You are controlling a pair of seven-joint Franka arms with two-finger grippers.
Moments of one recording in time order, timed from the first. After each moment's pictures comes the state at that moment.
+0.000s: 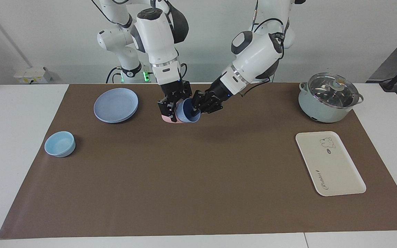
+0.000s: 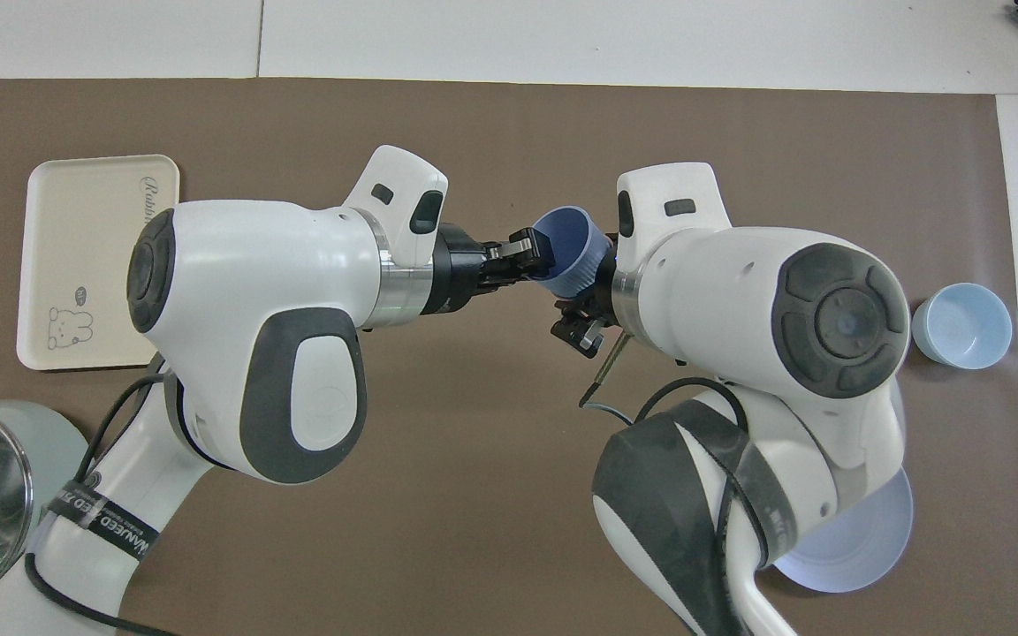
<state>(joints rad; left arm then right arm) -0.45 0.14 -0.14 -1.79 -0.78 2.38 -0.31 0.56 0.06 -0.08 -1.81 0.06 2.21 -0.49</state>
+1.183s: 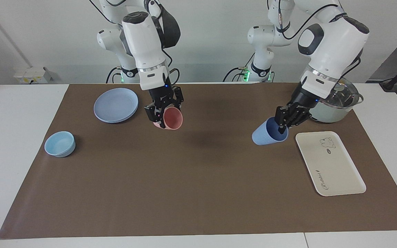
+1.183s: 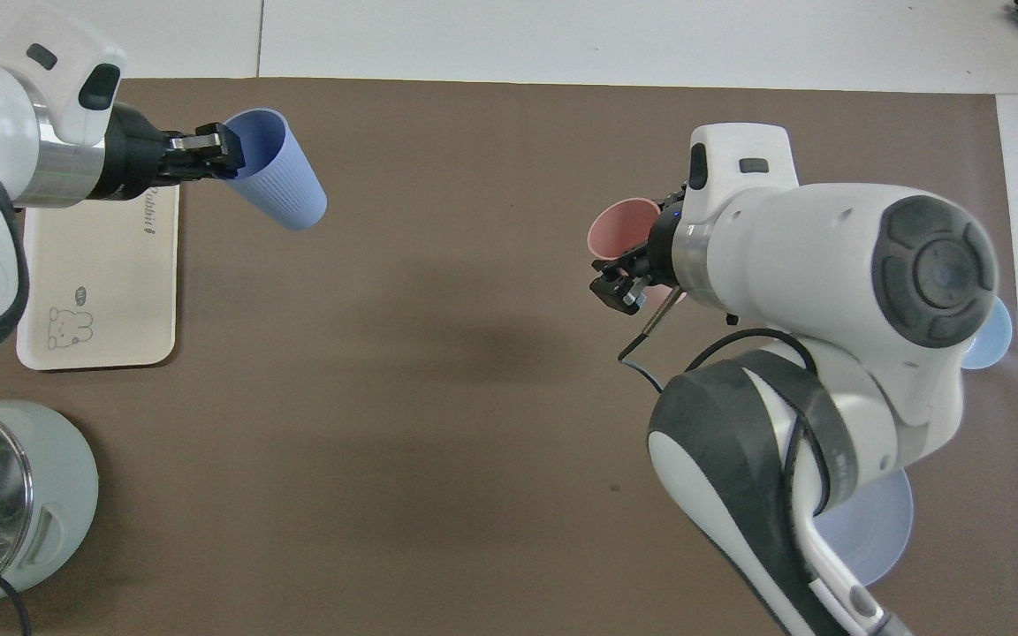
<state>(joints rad) -0.07 0.13 -0.10 -1.62 -0.22 2.08 -0.17 0.46 0.07 -0.09 -1.79 0.13 2.27 -0.48</state>
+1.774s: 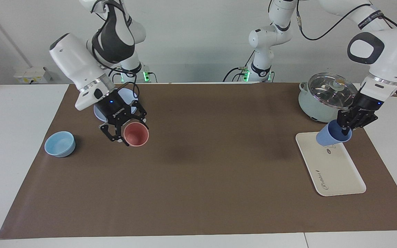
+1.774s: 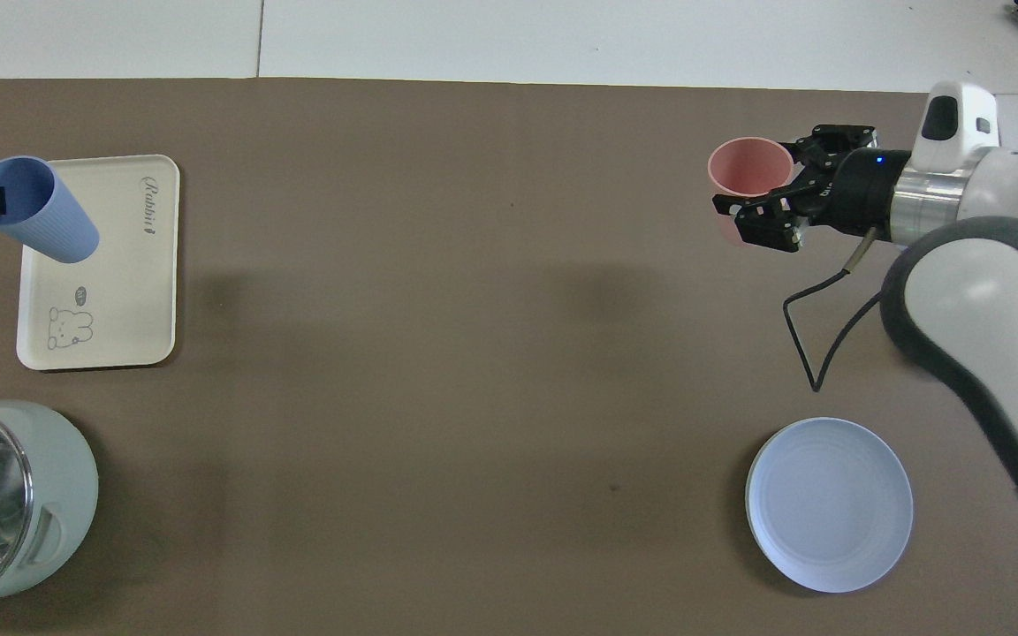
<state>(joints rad) 0.29 0.12 -0.10 -1.76 -0.19 2.17 0.39 0.16 0.10 -0.10 -1.89 0.85 2.36 -1.24</state>
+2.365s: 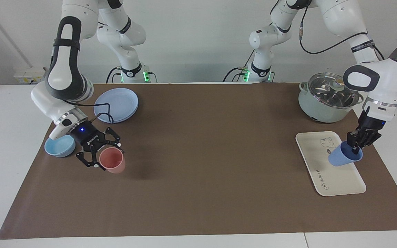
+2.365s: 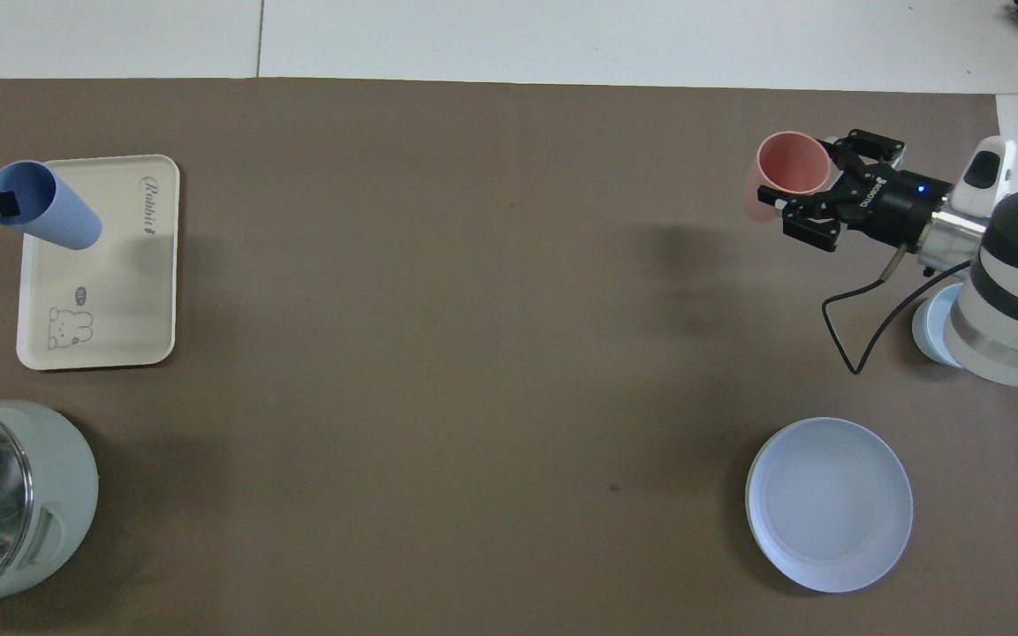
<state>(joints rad) 0.33 0.26 -0.10 -1.87 -0.34 2.54 0.40 0.01 0.28 -0.10 -1.92 1.45 2.29 -1.94</state>
